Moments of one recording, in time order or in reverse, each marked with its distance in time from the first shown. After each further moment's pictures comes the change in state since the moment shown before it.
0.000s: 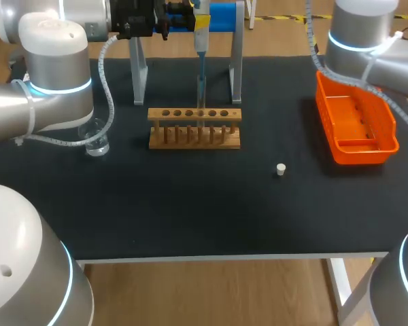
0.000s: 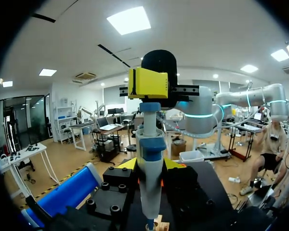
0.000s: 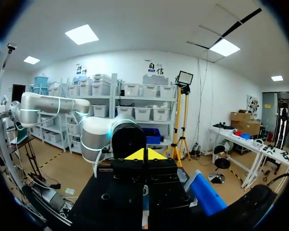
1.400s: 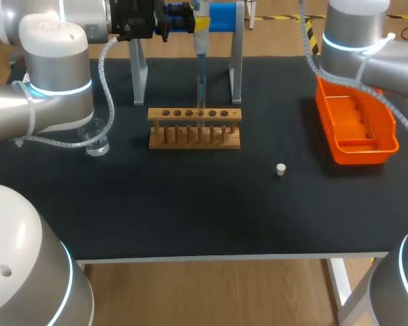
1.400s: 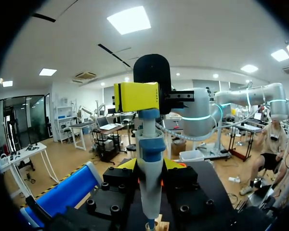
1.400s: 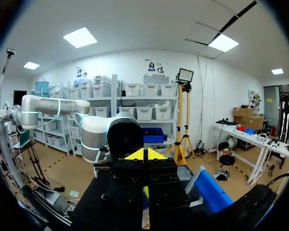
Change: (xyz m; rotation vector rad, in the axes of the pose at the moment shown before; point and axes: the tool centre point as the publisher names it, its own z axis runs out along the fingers) left arm 0.000 0.004 0.000 0.000 0.000 -0.001; right arm -0.007 -0.018 0.009 -0.003 0.024 0.048
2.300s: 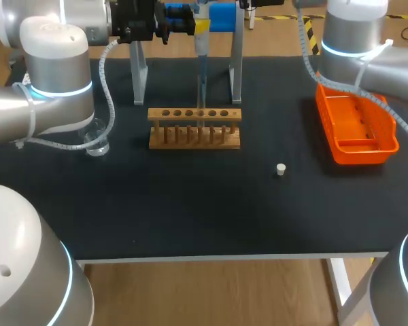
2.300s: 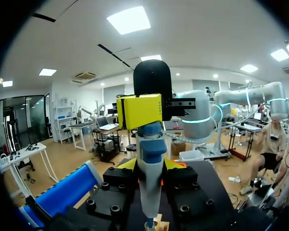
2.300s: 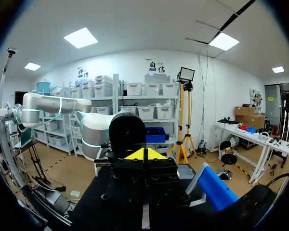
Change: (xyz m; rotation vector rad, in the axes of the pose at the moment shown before) left arm 0.001 0.003 0.000 0.004 0.001 0.002; right arm 0.005 -0.012 0.003 -0.005 0.014 -0.010
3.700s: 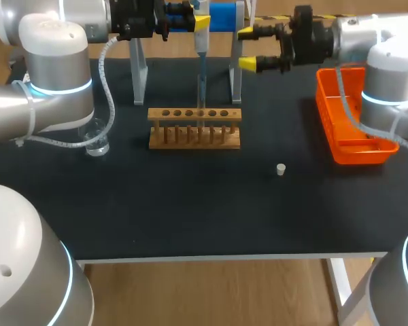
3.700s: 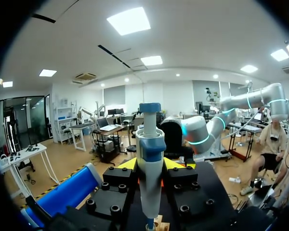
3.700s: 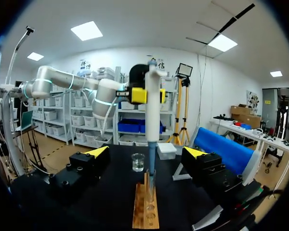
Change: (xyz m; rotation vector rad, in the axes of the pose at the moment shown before) left arm -0.001 -0.005 0.000 0.002 -0.001 0.001; right arm 0.021 -0.143 -0.087 0.031 -0.017 -0.038
